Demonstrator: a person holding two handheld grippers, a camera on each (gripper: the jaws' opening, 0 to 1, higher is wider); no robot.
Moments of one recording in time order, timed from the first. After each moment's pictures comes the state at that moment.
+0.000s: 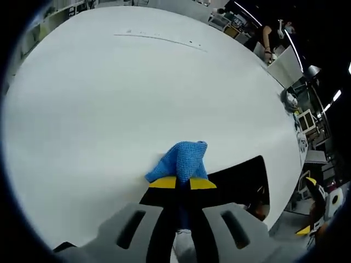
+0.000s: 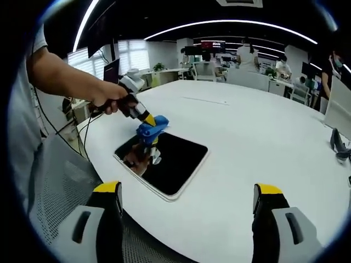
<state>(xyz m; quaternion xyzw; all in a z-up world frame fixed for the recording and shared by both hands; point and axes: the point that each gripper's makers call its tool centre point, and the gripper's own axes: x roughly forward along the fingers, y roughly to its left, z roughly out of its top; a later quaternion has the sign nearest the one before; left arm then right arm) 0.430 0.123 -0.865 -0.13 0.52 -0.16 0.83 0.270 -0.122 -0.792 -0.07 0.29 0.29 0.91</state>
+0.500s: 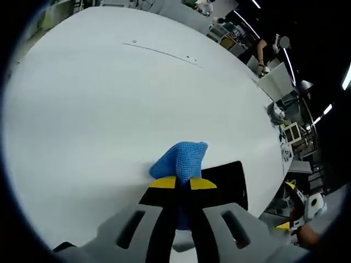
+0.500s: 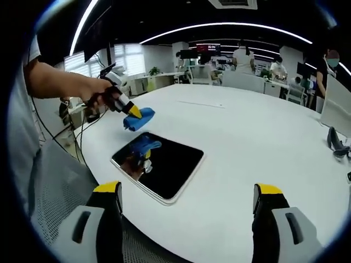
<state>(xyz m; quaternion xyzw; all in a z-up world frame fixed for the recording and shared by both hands) 0.412 0.162 -0.810 -0.17 0.51 -0.17 0.83 0.274 -0.125 -0.787 -0.06 0.28 0.27 0.92</state>
